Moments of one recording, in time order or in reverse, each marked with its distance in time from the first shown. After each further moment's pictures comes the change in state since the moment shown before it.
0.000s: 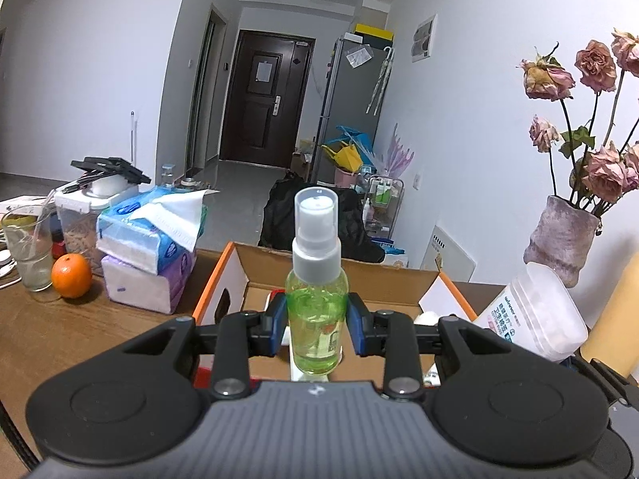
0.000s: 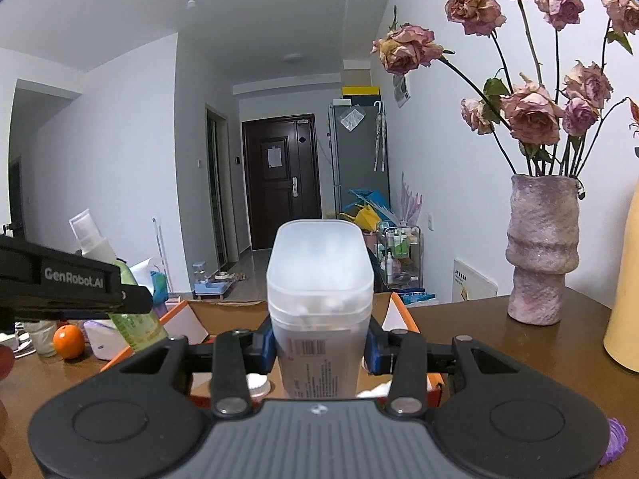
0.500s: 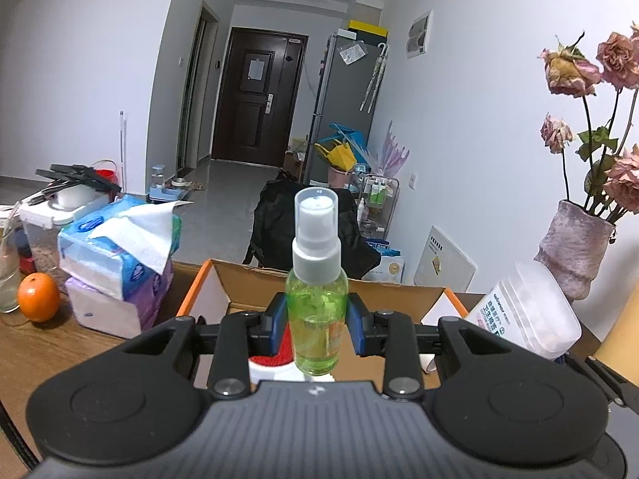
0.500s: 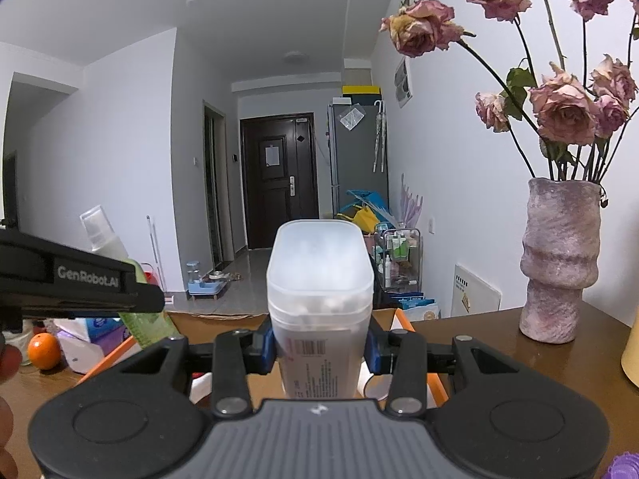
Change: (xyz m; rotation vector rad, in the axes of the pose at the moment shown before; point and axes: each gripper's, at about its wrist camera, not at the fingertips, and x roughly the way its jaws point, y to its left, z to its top) left arm 0.058 -0.006 0.019 0.012 0.009 -0.018; right arm 0.056 -0.001 0.011 -0.020 0.004 -0.013
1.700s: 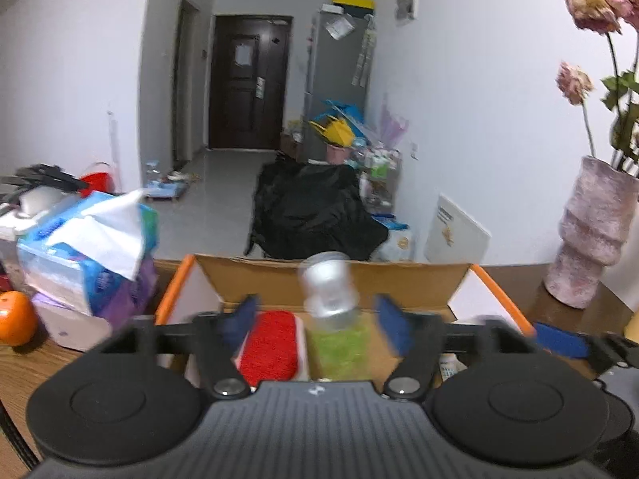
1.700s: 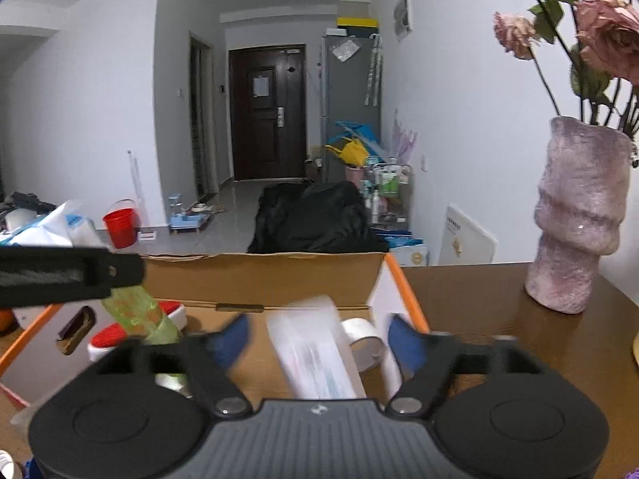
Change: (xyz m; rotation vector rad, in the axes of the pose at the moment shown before) left arm 0.061 -0.002 -0.004 0.085 0.049 0.040; right arm 0.076 -0.017 -0.006 -0.024 0.219 -0.057
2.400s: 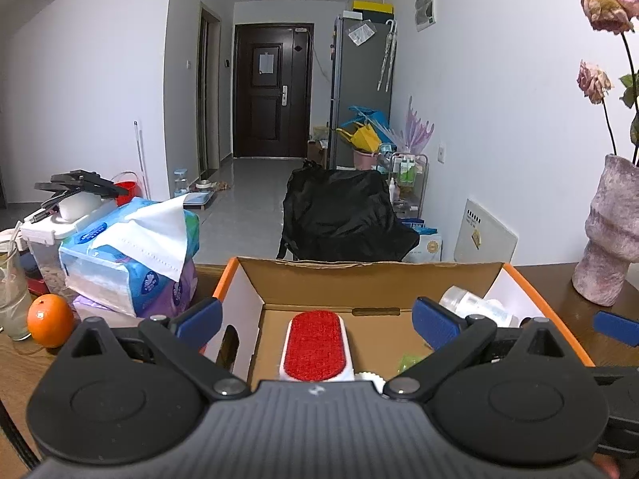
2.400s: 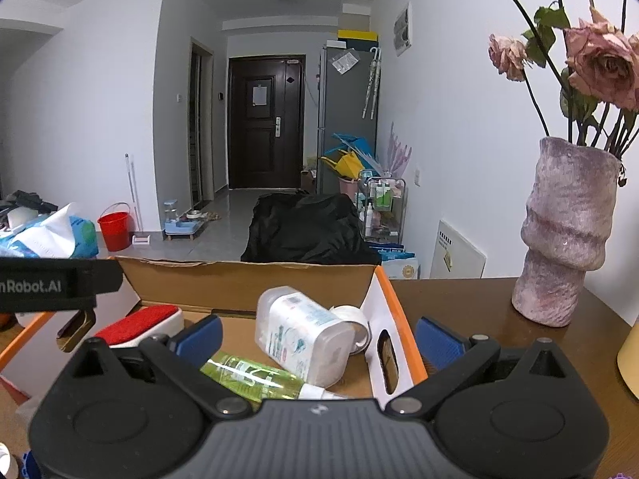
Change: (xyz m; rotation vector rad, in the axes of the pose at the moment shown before) left arm -0.012 0.010 -0.005 0.011 -0.015 0.065; right arm -0.019 0.002 -0.001 -0.034 -0.034 -0.006
